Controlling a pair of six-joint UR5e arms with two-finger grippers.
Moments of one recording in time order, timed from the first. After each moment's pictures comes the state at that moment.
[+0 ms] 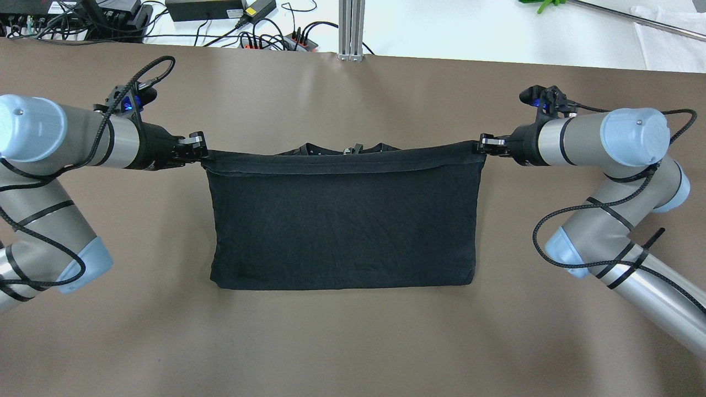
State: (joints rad) left arm -0.85 -1.93 -1.75 -2.25 -1.92 -1.45; right arm 0.93 -1.19 1.54 -0.69 1.98 1.18
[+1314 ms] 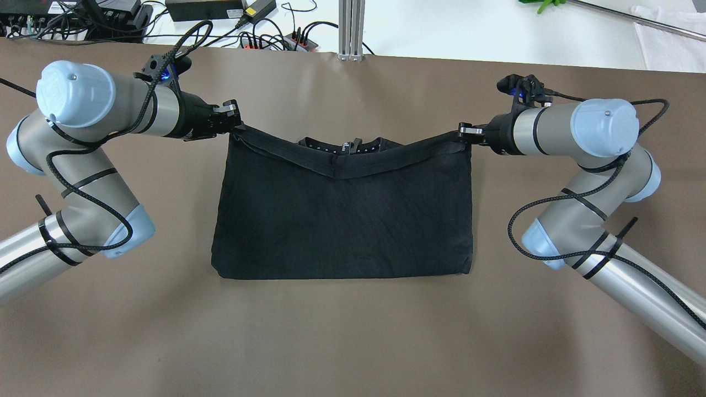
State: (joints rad) left arm -0.87 -2.09 -1.63 -2.25 -1.90 -1.47; right arm 0.91 -1.11 1.51 -0.70 1.93 1.18
